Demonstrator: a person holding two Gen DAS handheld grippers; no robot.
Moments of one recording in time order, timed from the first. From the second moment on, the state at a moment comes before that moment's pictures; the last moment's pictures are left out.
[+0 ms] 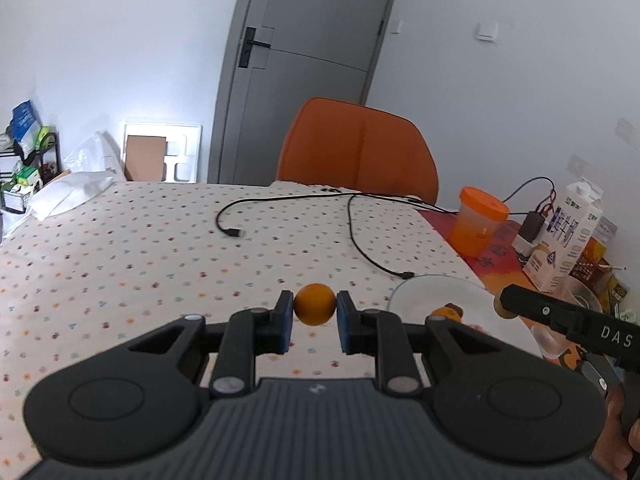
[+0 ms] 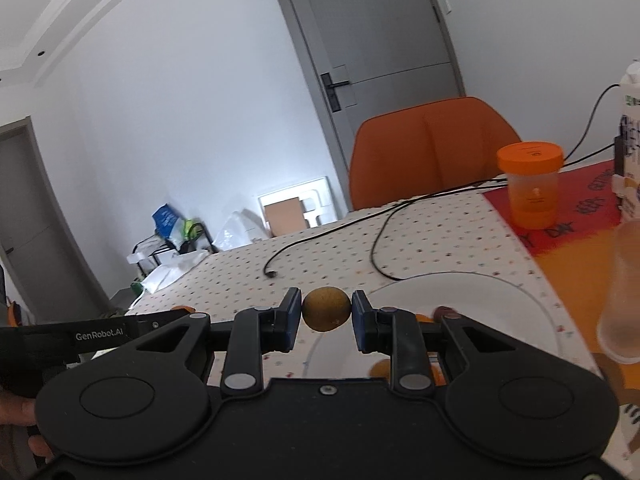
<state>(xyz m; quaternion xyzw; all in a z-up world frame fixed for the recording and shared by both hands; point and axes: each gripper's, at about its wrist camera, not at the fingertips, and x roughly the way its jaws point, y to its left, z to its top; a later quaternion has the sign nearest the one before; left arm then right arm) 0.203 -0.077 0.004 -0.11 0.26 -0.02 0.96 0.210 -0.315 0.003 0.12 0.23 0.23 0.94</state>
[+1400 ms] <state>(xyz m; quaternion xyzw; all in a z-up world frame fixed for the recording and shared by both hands) 0.280 -0.157 -0.034 -0.06 0.32 -0.08 0.94 0.264 -0.394 -0.063 0.13 0.27 0.12 0.95</state>
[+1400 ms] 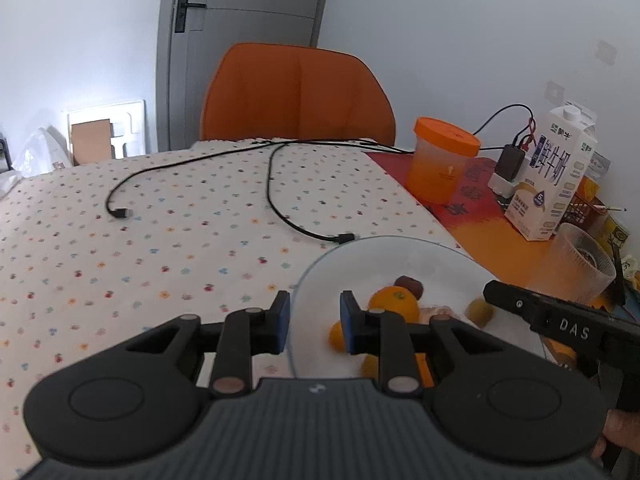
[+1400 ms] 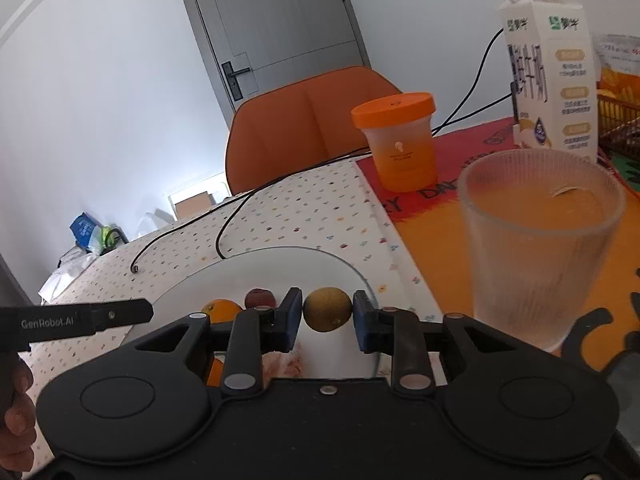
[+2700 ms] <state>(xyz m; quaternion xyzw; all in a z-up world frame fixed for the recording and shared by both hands) 0.153 -0.061 0.004 -0.08 0.26 0.02 0.96 0.179 -0.326 -0.017 0.10 0.23 0.18 0.95</state>
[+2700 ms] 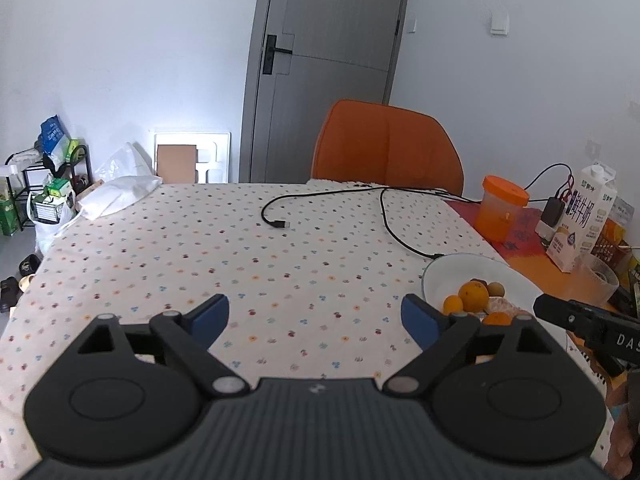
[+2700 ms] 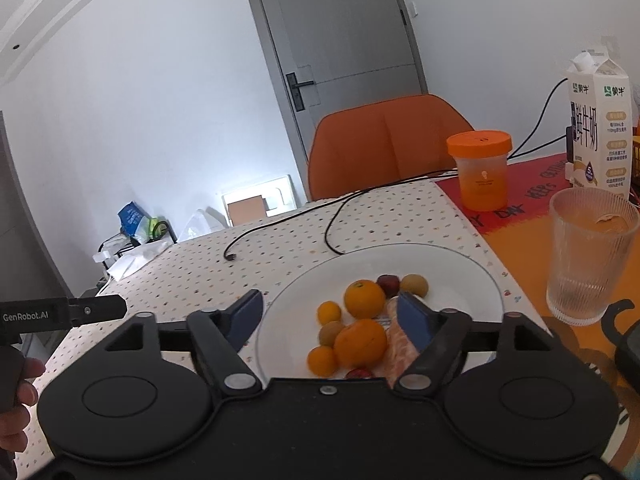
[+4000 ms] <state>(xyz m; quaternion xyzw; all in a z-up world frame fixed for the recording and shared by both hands) 0.004 -0.042 0.041 -0.05 0.21 0.04 0.97 0.037 -0.296 0.022 0.06 0.20 0.22 0.95</state>
